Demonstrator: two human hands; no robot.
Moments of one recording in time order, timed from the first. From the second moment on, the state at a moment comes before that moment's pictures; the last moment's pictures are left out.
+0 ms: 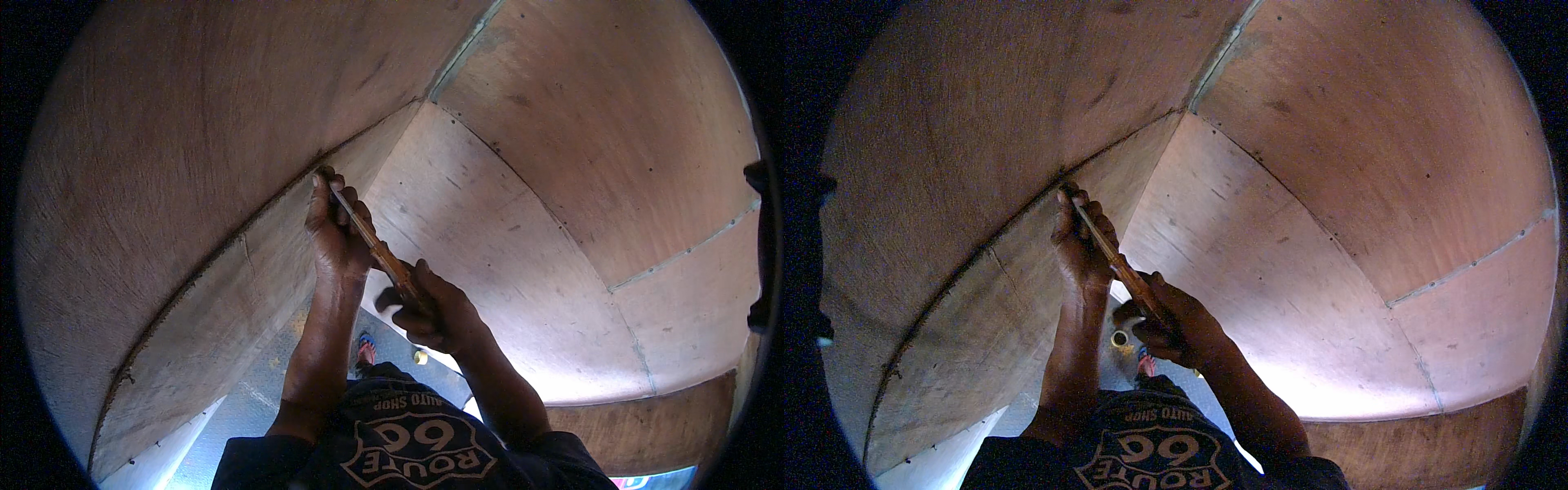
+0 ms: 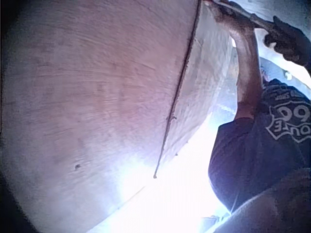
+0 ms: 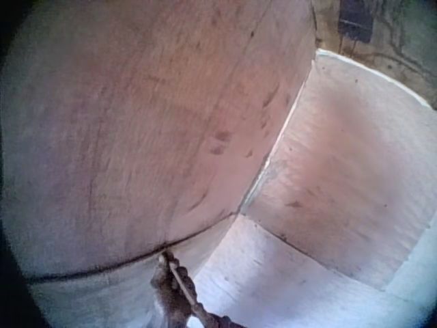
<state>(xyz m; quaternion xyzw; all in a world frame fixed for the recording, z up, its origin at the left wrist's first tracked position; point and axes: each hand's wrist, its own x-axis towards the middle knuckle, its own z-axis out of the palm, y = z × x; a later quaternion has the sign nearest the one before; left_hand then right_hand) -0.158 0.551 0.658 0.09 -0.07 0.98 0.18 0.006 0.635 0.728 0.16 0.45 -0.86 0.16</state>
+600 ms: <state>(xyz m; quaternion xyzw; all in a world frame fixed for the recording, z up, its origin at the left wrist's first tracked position) -0.155 0.556 0.659 0.09 -0.06 0.98 0.15 0.001 0.633 0.752 0.20 0.57 -0.79 0.07</state>
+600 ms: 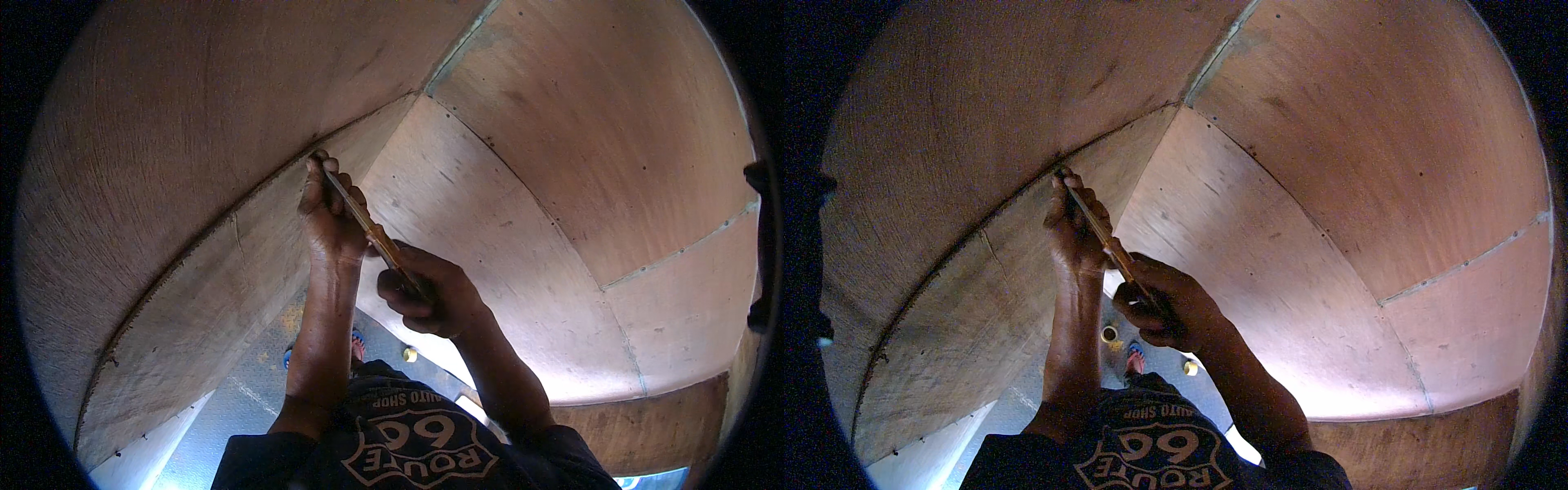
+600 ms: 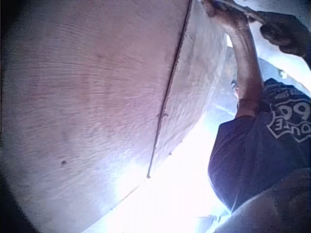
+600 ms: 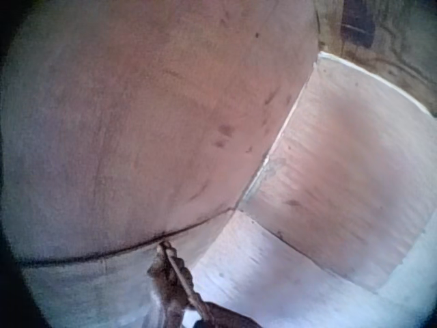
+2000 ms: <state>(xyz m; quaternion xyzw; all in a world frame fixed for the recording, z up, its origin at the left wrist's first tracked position) 0.014 0.571 0.644 -0.12 0.41 0.90 -0.04 -0.048 0.699 0.733 -0.14 0.78 -0.61 0.09</state>
